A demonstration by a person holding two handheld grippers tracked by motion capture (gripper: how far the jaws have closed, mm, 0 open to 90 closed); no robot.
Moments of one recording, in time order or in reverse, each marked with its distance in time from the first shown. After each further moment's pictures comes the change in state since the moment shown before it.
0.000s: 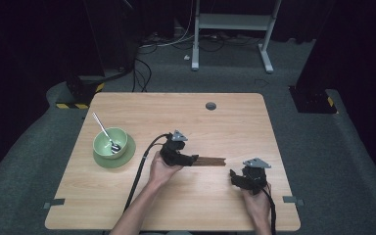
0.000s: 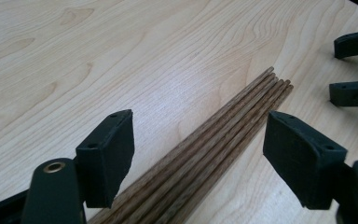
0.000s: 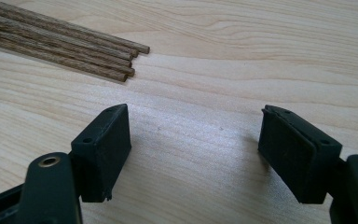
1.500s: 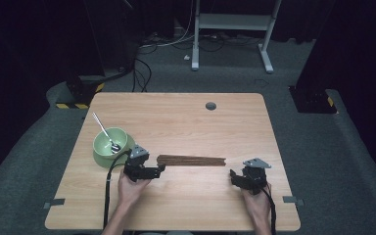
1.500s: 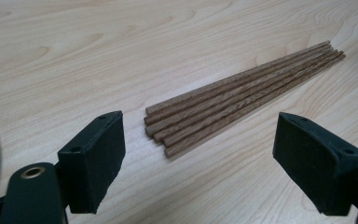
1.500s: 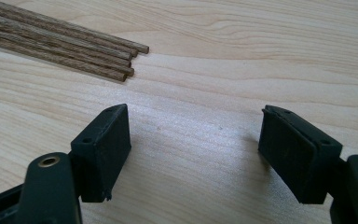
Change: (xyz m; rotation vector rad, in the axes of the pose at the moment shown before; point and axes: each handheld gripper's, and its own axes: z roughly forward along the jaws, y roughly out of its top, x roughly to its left) left arm 0.032 -0.083 -0.078 -0.100 0.148 -0.167; right arm 0.000 0.000 0.000 -0.002 -0.001 0.000
